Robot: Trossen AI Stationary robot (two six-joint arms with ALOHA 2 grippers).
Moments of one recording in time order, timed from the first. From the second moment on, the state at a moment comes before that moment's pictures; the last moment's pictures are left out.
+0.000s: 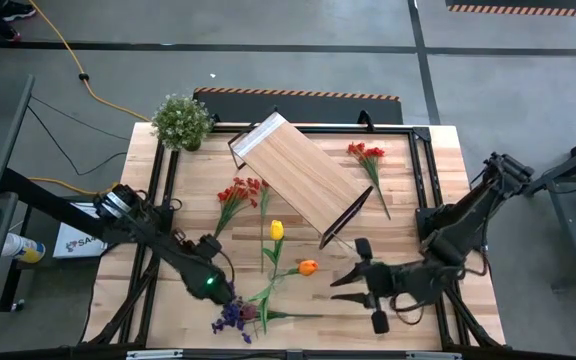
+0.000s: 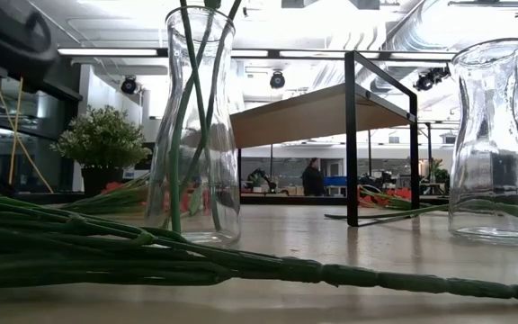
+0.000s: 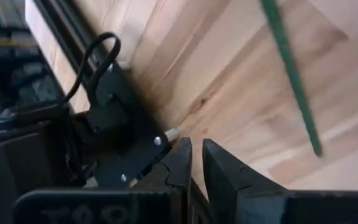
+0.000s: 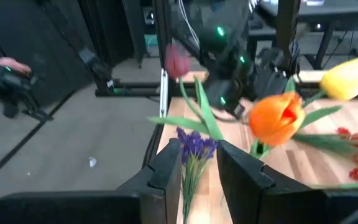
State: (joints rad) left arm -0.67 1.82 1.18 -1.57 -0.15 -1.45; right arm 0.77 1.38 1.20 -0.13 0.58 0.31
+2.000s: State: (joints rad) left arm 0.13 1.24 0.81 -0.62 -0.06 -1.21; right arm 0.80 1.32 1.20 -0.10 0.71 0.23
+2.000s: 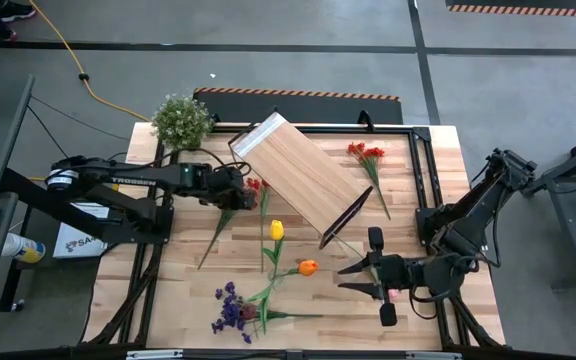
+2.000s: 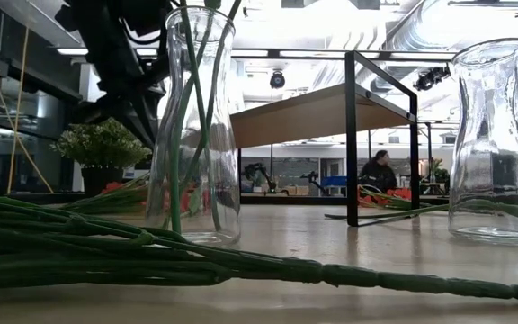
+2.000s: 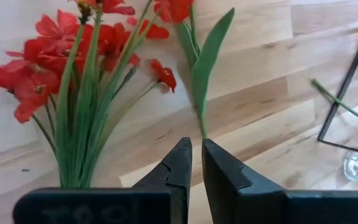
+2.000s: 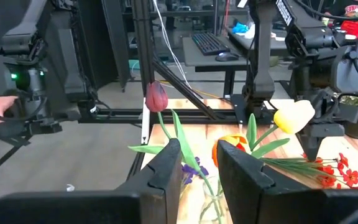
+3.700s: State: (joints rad) left arm 0.05 1.39 0.81 -0.46 0.00 -1.26; right arm 0.80 1.32 1.20 -0.10 0.68 0.25
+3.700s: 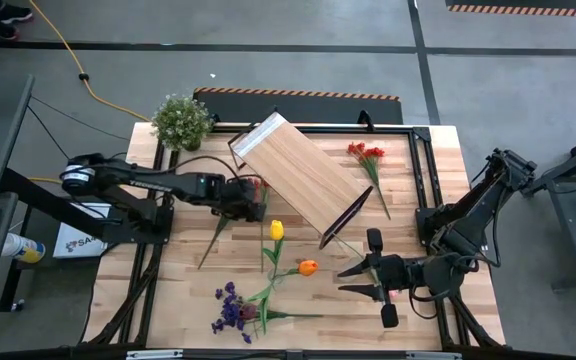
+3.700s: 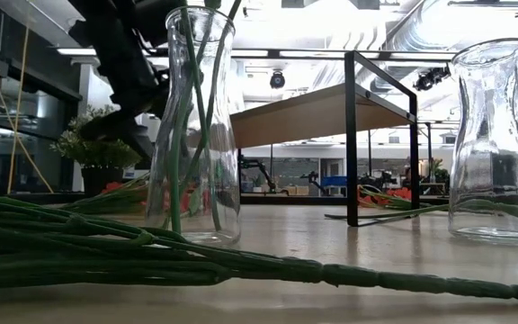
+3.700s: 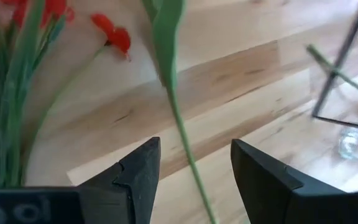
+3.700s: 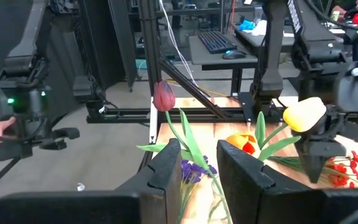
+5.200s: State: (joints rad) left arm -0.03 1.70 0.82 -0.25 0.04 -1.44; right arm 0.80 1.32 1.20 -0.09 0.65 0.26
